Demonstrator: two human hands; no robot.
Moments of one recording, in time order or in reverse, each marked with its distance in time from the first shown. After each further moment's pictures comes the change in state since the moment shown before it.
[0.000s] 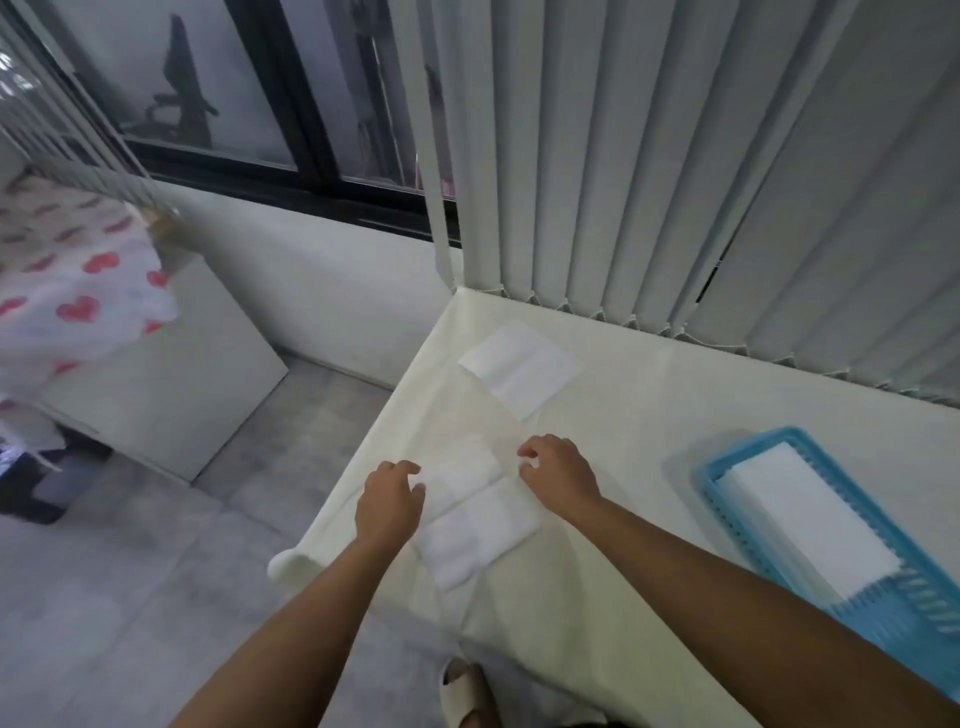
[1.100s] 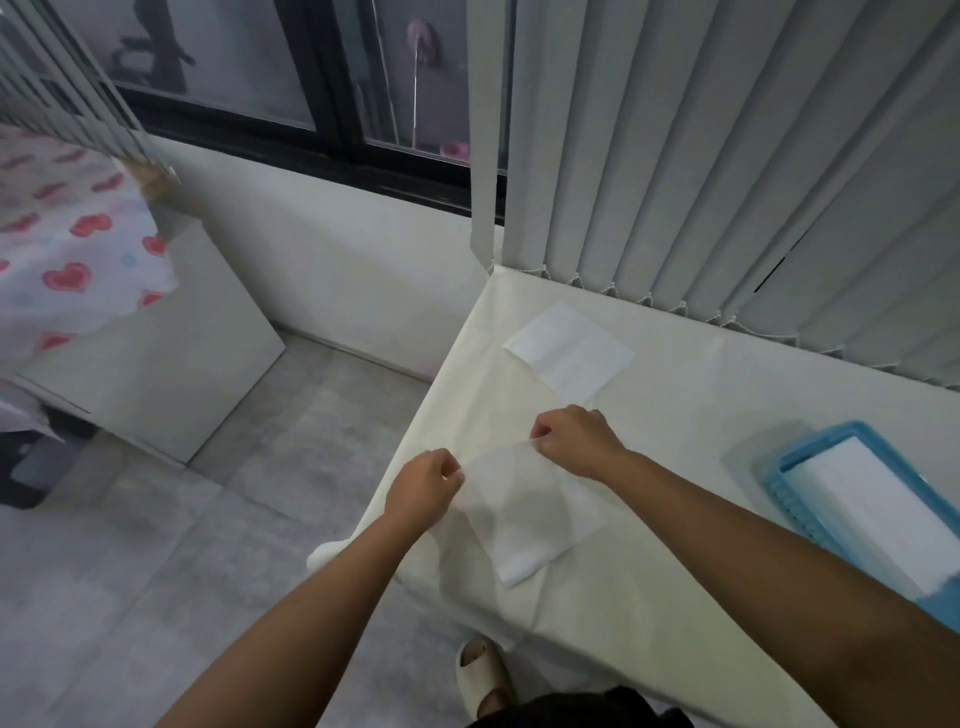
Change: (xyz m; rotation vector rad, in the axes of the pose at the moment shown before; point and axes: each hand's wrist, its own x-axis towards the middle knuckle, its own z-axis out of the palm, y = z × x) left_hand 0.034 -0.045 -0.025 -0.121 -0.205 0.136; right_hand 0.038 -0.067 0.011 -0.217 -0.162 -0.078
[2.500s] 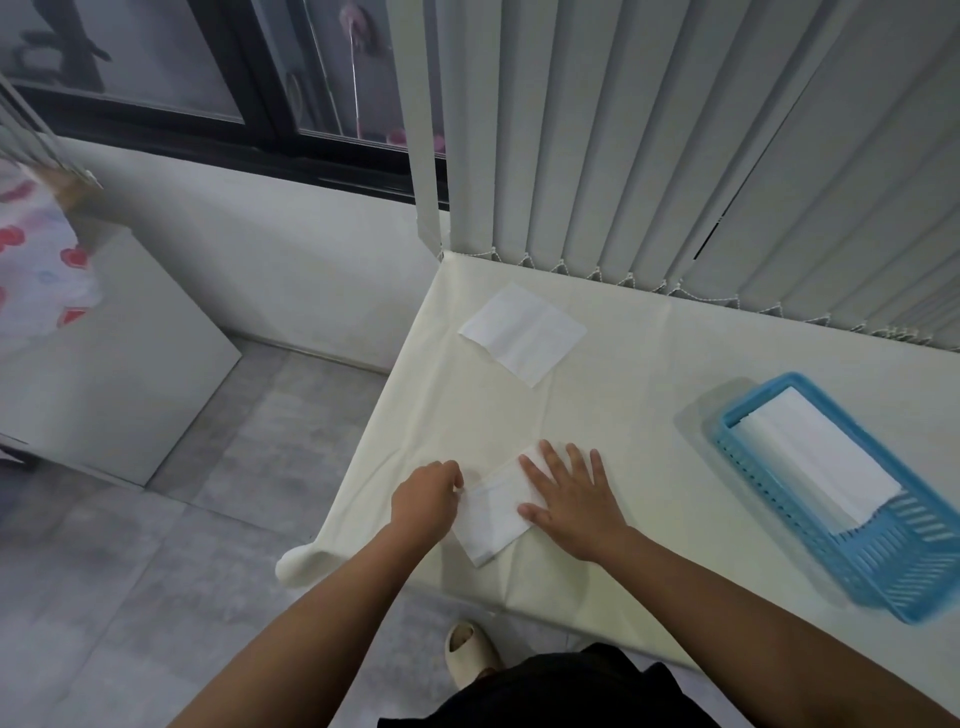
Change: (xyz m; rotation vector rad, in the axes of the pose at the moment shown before) left_hand -0.016 0.025 0.043 0.307 -0.084 0.139; right_hand -0.082 0.057 0.088 -0.346 -0.081 0.066
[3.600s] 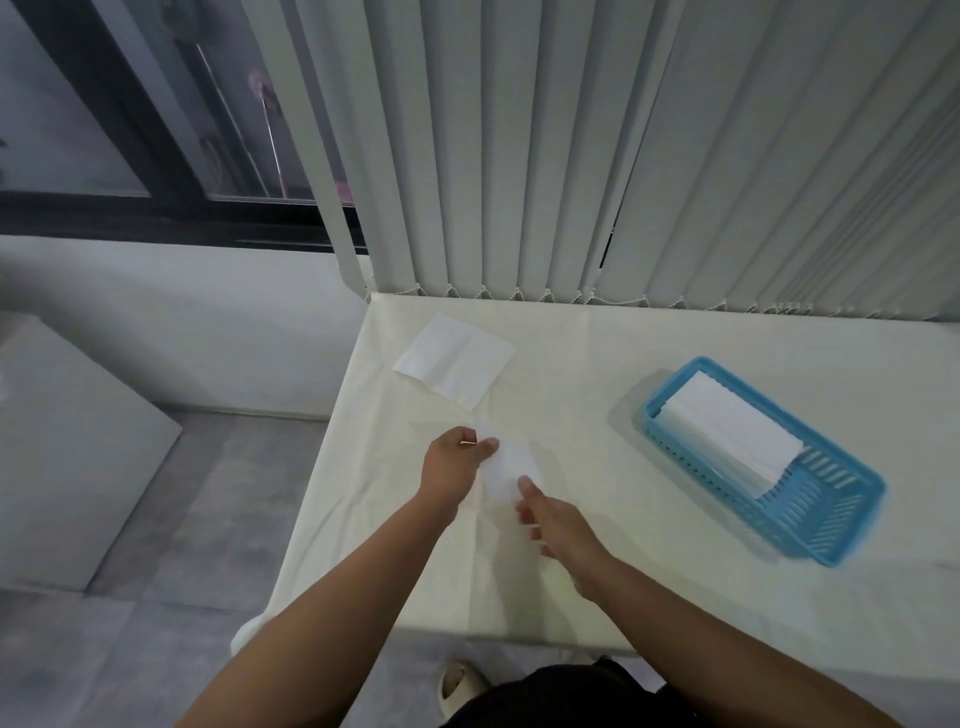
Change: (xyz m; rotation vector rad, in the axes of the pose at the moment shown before) left_hand 0.016 0.120 -0.041 -0.994 -0.098 -0.105; right_hand -0.062 -0.002 -0.042 1.510 0.030 0.594
